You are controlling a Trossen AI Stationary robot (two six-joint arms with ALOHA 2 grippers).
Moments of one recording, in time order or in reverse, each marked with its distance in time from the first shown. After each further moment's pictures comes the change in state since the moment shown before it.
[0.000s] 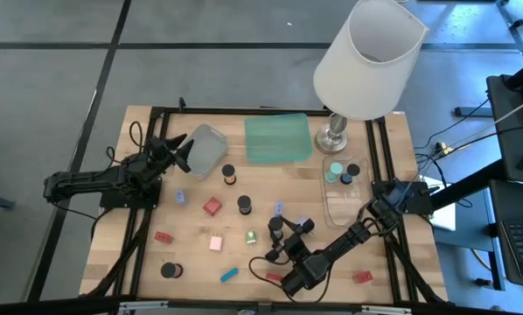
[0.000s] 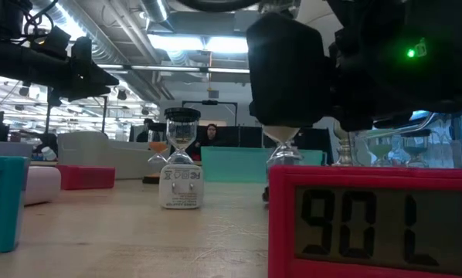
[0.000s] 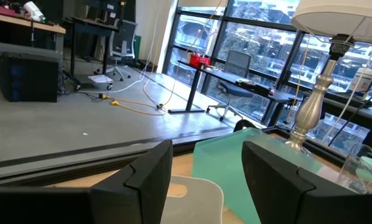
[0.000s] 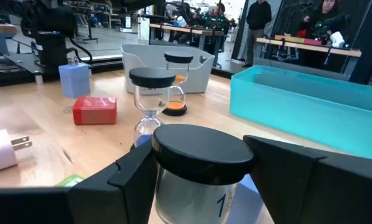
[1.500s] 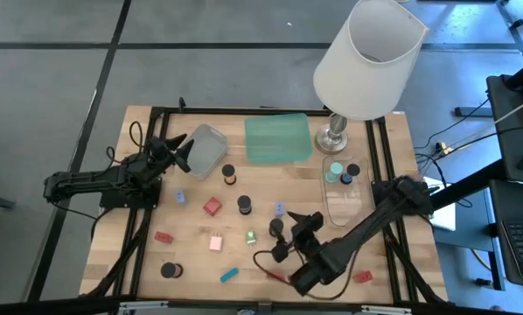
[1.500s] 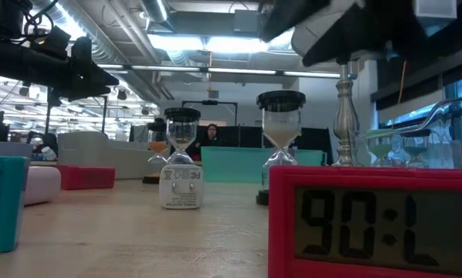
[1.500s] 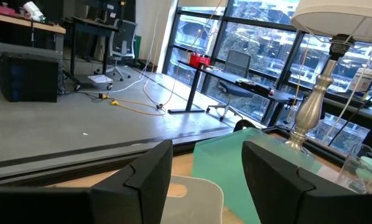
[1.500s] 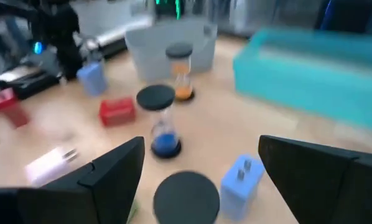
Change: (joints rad) left arm 0.000 0.000 0.000 0.000 0.000 0.000; right arm 0.007 -0.307 -0.001 -0.115 -0.303 -0.010
